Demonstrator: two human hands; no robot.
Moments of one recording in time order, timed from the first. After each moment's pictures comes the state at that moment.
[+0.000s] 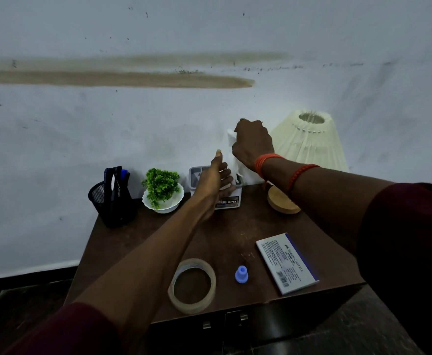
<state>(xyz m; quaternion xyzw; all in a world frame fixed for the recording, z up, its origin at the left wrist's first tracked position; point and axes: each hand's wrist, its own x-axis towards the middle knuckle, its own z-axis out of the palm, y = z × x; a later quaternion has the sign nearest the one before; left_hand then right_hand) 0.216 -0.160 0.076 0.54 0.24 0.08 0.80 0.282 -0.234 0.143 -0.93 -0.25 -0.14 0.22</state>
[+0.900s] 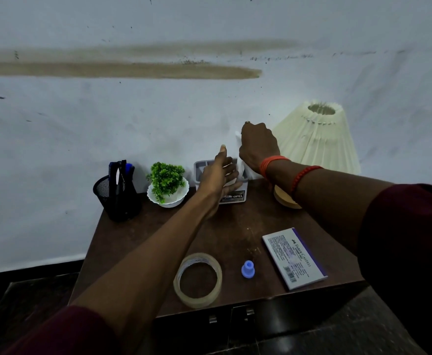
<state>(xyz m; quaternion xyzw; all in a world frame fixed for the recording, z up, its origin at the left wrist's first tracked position) 0.203 -0.159 0.076 0.52 0.23 0.08 0.82 0.276 -0.232 0.125 -0.94 -0.25 -0.13 0.17</state>
